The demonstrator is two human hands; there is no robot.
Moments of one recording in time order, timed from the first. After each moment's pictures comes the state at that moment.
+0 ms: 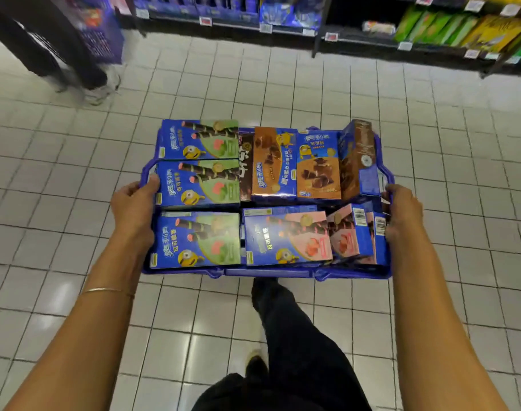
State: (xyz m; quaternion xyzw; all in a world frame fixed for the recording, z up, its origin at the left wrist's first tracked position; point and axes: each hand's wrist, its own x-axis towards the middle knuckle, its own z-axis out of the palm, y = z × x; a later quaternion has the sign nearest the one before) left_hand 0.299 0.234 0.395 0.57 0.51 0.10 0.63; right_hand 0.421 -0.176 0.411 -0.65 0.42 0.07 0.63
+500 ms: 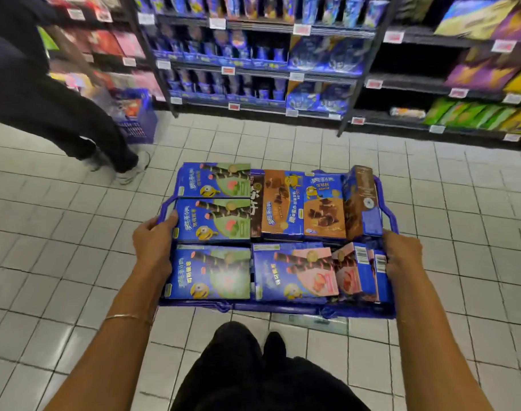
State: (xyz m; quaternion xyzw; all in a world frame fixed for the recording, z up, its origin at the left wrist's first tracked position) left_hand 0.623 0.390 0.417 0.57 0.52 0.11 0.63; right_hand 0.756 -0.014 0.417 -0.70 0.42 0.11 0.57
